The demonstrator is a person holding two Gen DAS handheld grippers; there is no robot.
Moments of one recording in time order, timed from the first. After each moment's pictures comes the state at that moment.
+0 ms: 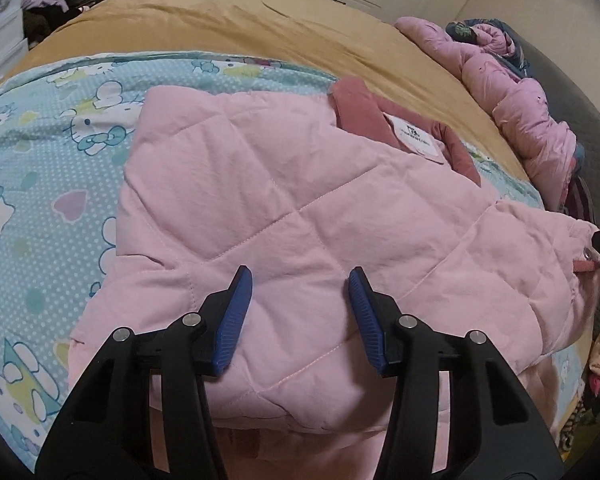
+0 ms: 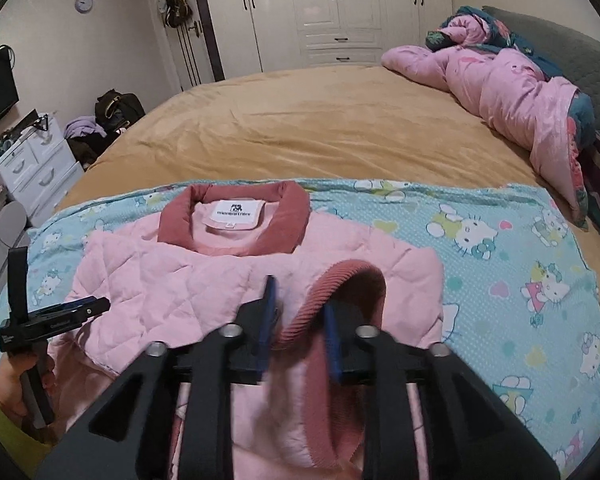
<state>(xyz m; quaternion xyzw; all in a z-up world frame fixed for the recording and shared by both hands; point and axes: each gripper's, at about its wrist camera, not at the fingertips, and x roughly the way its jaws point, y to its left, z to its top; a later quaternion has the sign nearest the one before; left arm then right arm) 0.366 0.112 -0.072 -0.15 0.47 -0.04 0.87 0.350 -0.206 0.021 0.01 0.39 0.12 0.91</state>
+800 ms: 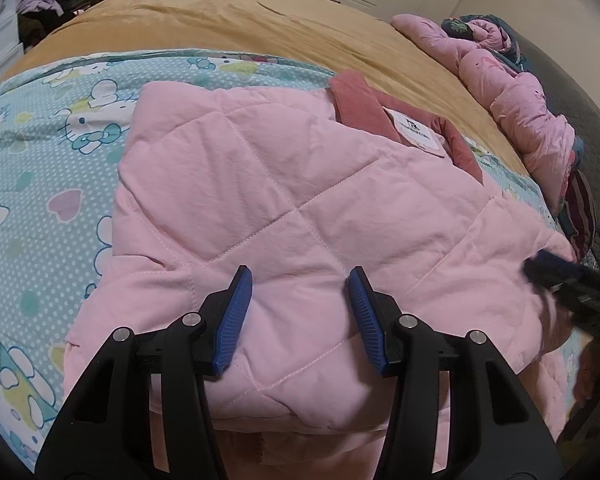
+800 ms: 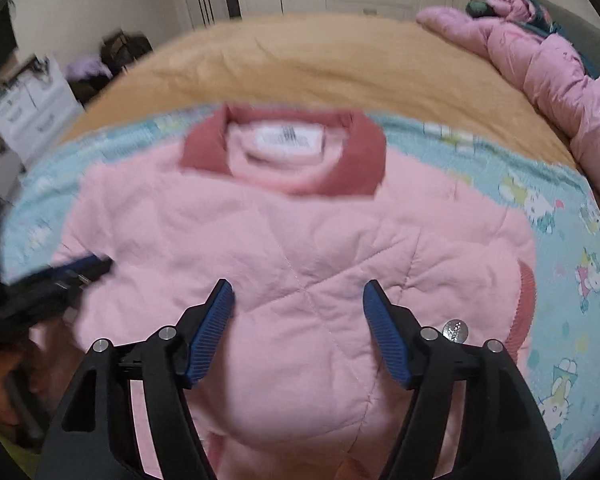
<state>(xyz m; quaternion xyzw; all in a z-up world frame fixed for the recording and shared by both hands) 0.368 0.112 -0.080 -0.14 0.47 -0.04 0.87 0.379 -0.110 -0.056 -0.05 0.49 0.13 0.86</state>
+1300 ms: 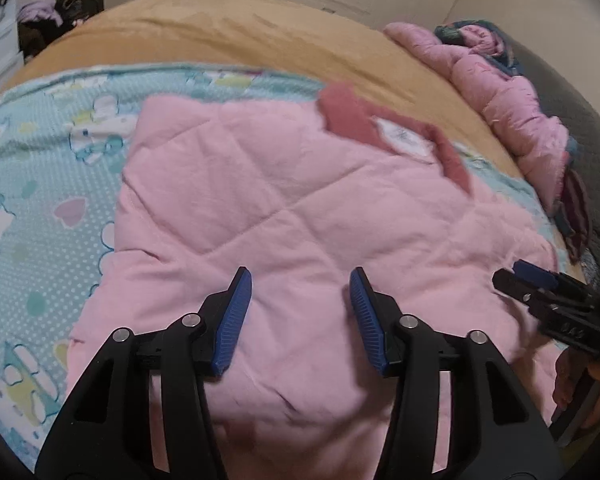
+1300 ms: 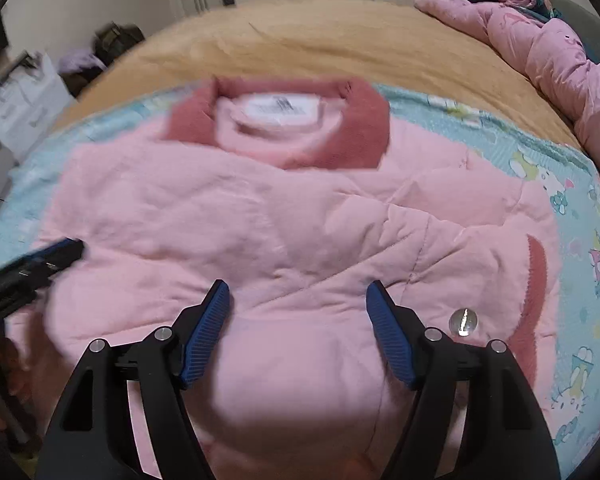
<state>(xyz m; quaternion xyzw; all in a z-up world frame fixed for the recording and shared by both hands) 0.350 0.105 -0.059 -0.14 0.44 -0.06 0.88 0.363 -0.120 -0.048 -0.01 0.46 0.16 0.87</state>
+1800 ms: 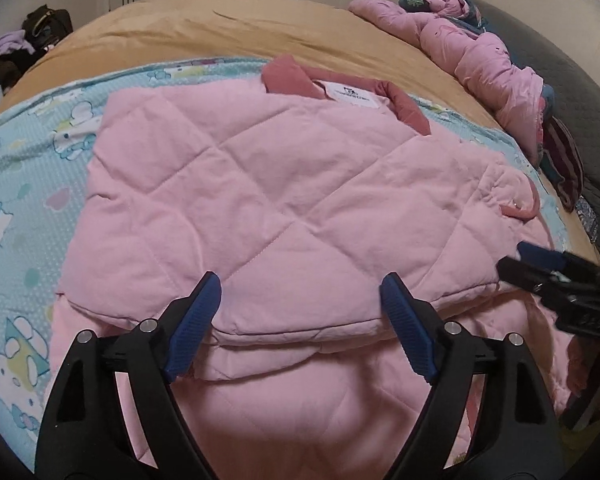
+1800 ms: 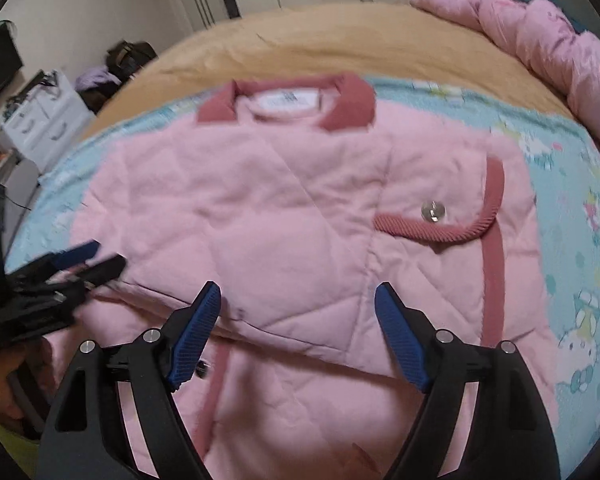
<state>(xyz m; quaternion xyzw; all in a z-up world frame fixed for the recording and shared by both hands) 0.323 0.067 -0.070 -0.08 0.47 -0.08 0.87 0.321 -0.143 -0.065 0.02 0.49 0.15 0.86</state>
